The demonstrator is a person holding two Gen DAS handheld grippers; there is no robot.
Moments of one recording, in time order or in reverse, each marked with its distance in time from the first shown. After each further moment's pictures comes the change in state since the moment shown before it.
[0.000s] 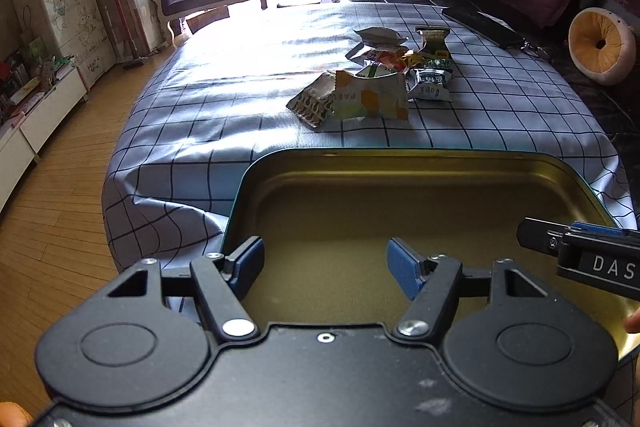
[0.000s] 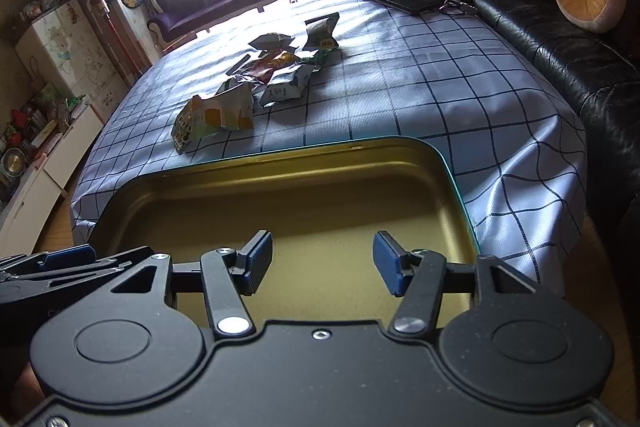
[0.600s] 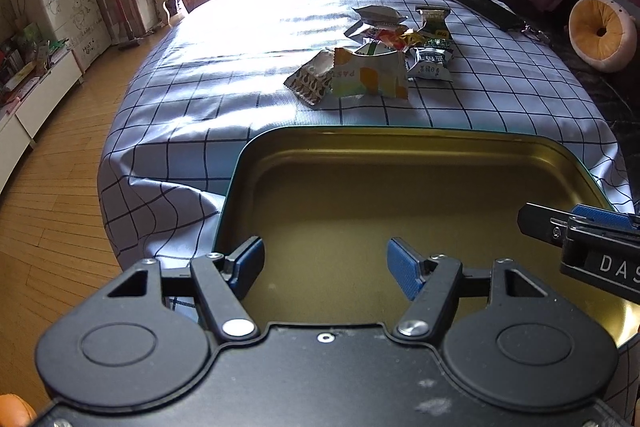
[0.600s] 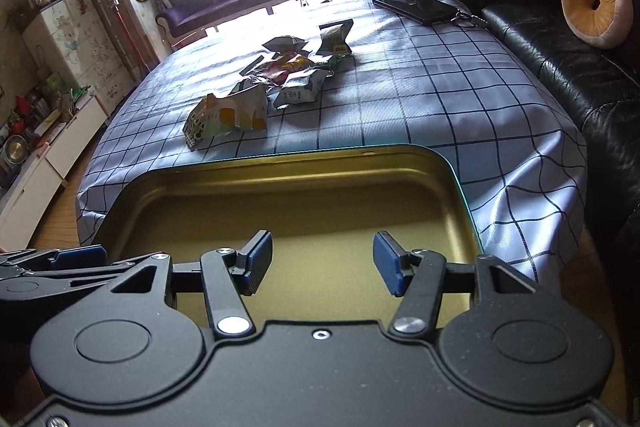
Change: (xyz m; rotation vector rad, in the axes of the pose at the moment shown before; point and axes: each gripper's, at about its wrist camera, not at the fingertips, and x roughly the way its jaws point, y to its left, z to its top) left arm 0.005 0.003 0.000 -0.009 0.079 -0.015; right arm -0.008 0.011 0.001 -0.050 -0.004 -0.009
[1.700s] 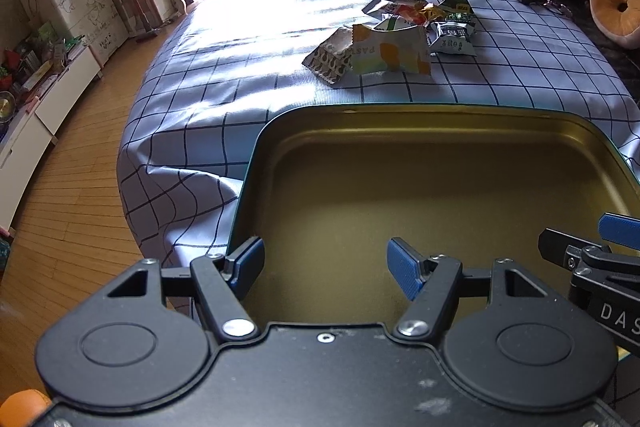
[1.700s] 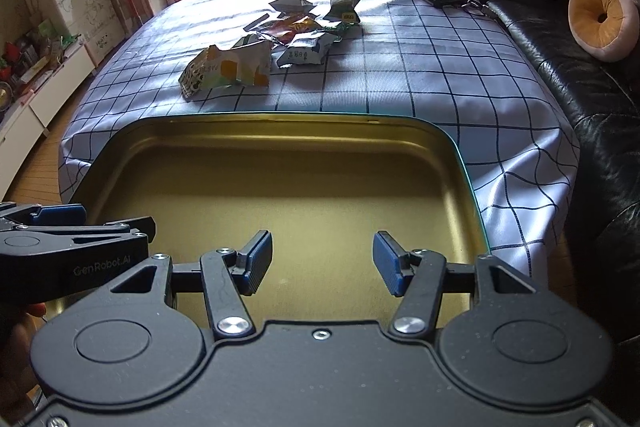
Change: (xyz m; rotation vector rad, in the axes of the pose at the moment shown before) left arm 0.009 -0.005 0.000 0.030 0.061 0.091; right arm 0.007 0.018 -0.006 -0.107 0.104 -0.081
